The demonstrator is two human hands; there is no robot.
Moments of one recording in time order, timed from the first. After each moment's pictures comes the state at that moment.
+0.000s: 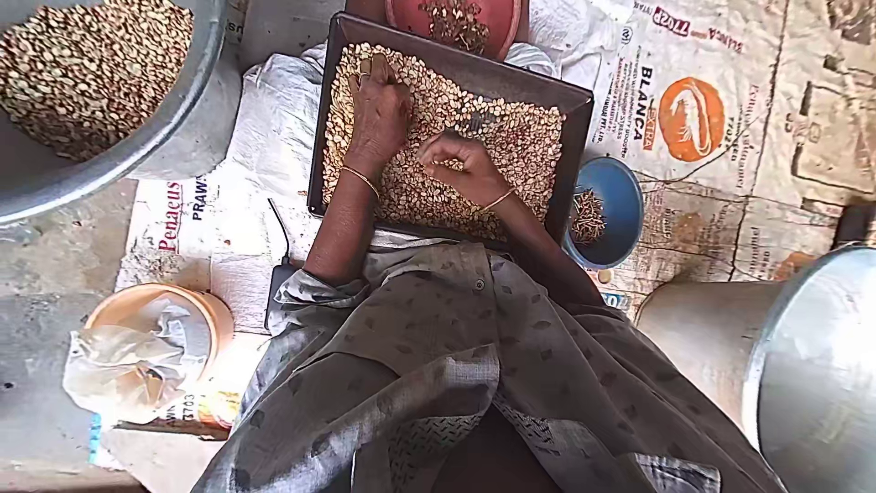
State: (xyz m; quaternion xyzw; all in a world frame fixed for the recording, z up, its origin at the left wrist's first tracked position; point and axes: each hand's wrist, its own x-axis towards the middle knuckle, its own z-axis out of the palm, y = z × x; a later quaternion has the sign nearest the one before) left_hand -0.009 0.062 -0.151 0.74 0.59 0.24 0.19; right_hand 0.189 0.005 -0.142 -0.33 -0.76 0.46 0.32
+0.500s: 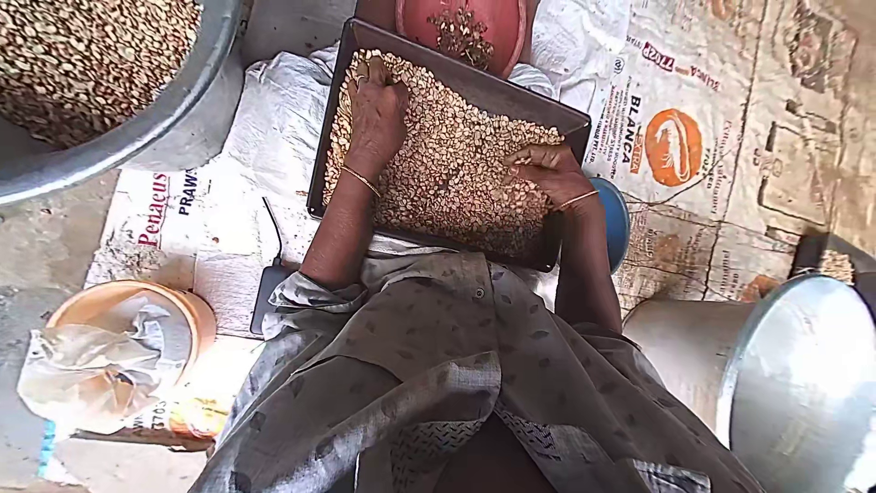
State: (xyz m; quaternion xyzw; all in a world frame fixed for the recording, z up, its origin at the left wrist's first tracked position) left_hand -0.017 0.067 -0.149 0.72 0.63 0.23 0.18; right_hand 0.310 0.032 -0.117 -0.51 -0.71 0.45 0.21
